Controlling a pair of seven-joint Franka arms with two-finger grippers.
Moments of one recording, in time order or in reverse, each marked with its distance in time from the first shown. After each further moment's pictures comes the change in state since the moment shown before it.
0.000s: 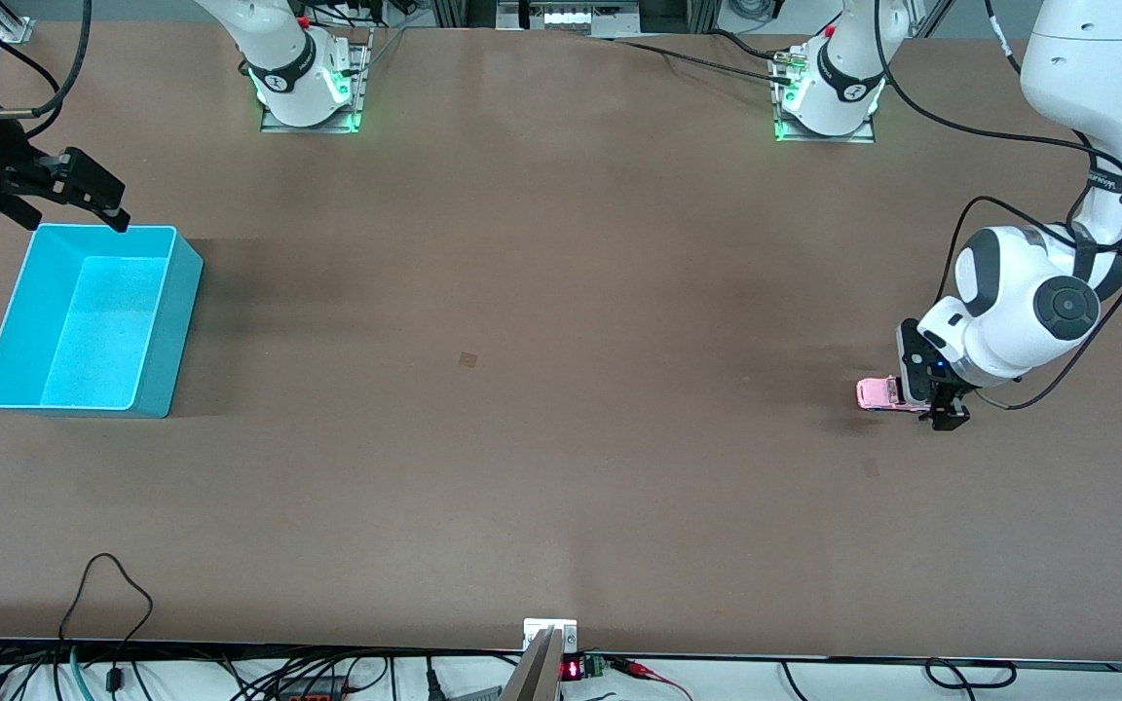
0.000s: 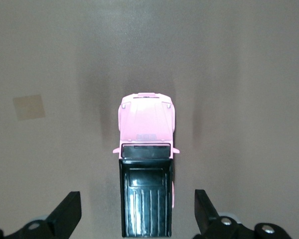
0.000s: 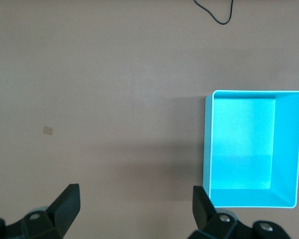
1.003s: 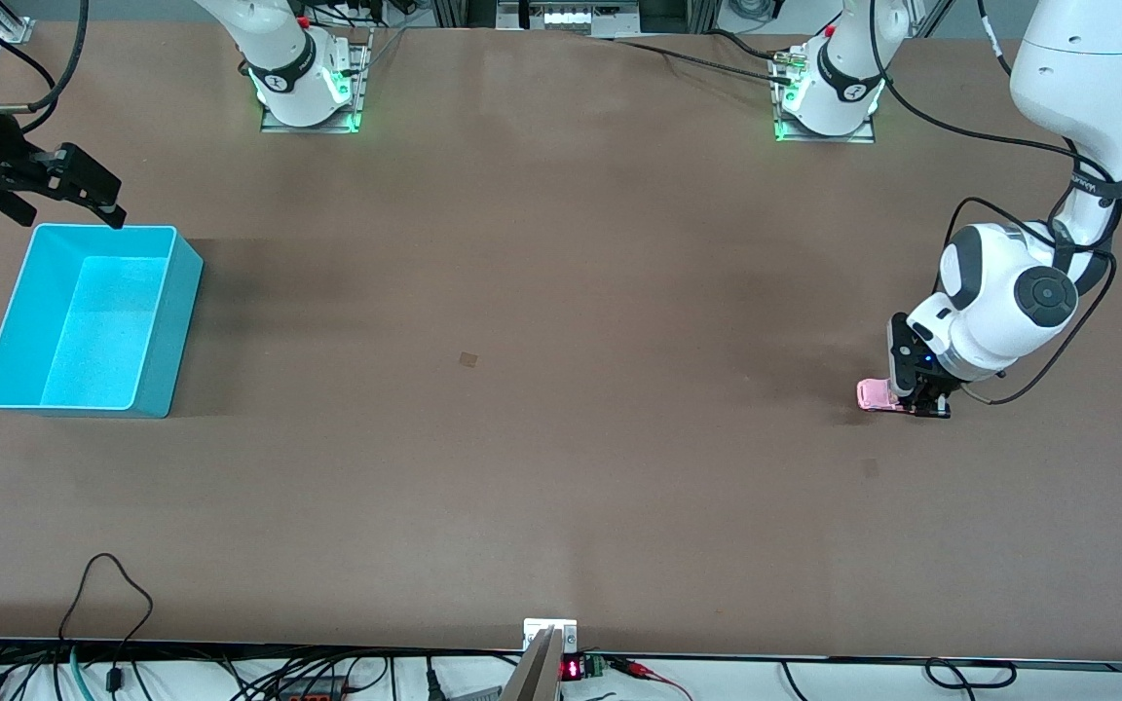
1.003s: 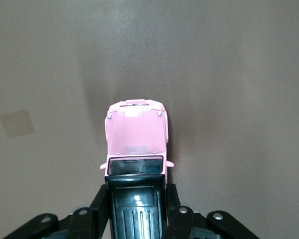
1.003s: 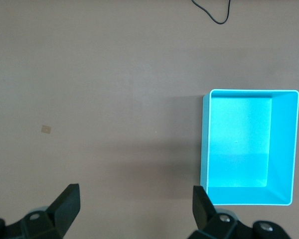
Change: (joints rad) left arm 0.000 0.005 -0.002 -0.065 0.000 0.120 0.071; right arm 0.000 0.000 0.001 0.012 -0.012 -0.017 0.000
